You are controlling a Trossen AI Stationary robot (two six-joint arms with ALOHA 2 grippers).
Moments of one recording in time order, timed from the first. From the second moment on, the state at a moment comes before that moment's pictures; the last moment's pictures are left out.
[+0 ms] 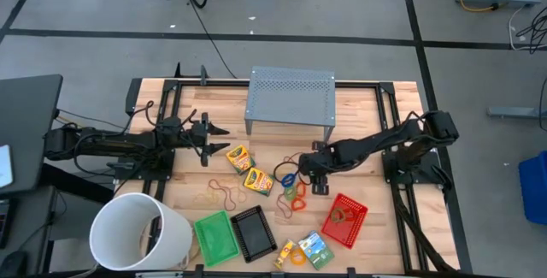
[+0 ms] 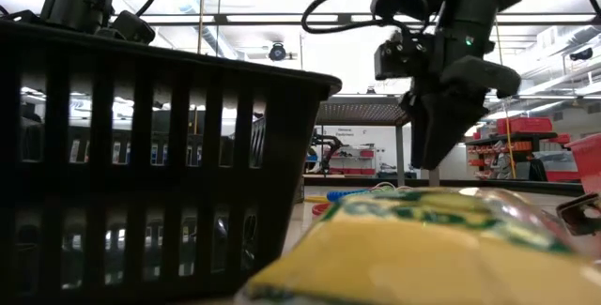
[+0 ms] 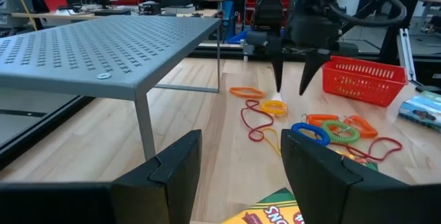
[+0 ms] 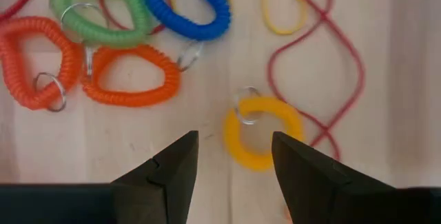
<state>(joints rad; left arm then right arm) 0.29 0.77 0.01 0.69 0.16 0.05 0.15 1.66 0.97 -0.58 0.10 0.13</state>
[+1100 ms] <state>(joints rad) 0.29 0.77 0.01 0.68 0.15 0.05 0.19 1.76 0.92 -0.44 0.10 0.06</state>
